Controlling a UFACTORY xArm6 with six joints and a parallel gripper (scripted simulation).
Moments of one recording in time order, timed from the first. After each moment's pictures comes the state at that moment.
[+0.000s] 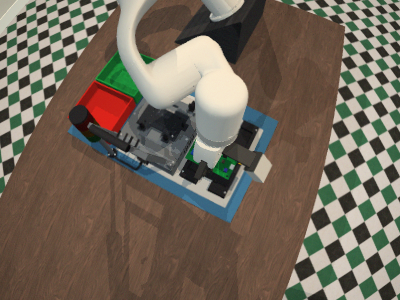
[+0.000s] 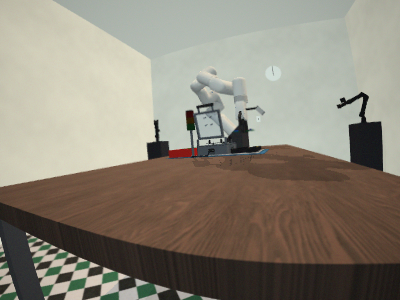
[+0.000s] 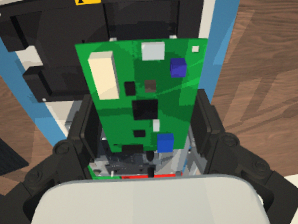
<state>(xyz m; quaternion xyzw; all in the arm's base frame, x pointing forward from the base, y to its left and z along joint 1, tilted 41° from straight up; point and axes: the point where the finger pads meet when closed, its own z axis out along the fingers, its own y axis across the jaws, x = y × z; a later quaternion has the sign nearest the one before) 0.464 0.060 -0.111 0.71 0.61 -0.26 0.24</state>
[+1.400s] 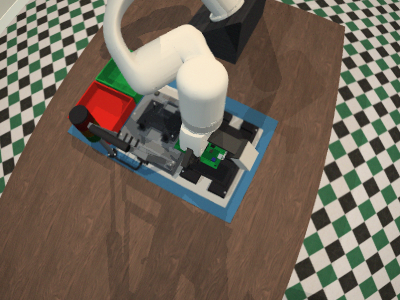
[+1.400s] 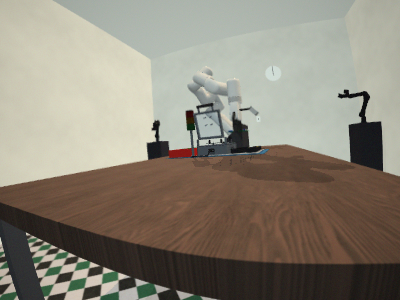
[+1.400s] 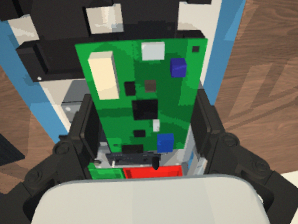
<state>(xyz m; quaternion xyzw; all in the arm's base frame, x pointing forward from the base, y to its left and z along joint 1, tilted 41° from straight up) 0.452 0.037 -0.086 0.71 0.61 -0.26 0.24</state>
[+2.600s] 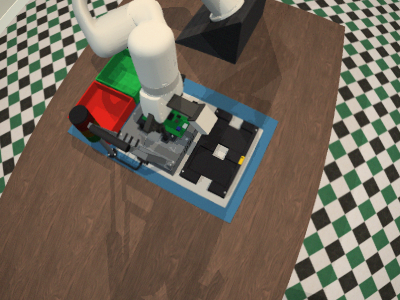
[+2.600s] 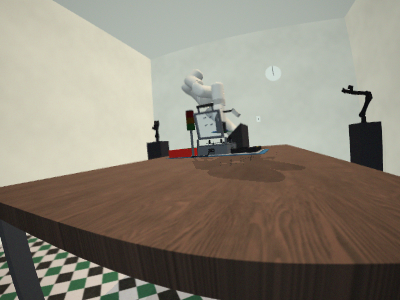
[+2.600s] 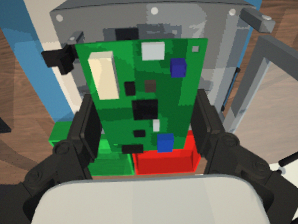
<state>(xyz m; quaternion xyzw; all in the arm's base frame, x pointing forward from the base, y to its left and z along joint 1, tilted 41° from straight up) 0.413 -0.032 -0.012 0.71 0.61 -0.26 0.24</state>
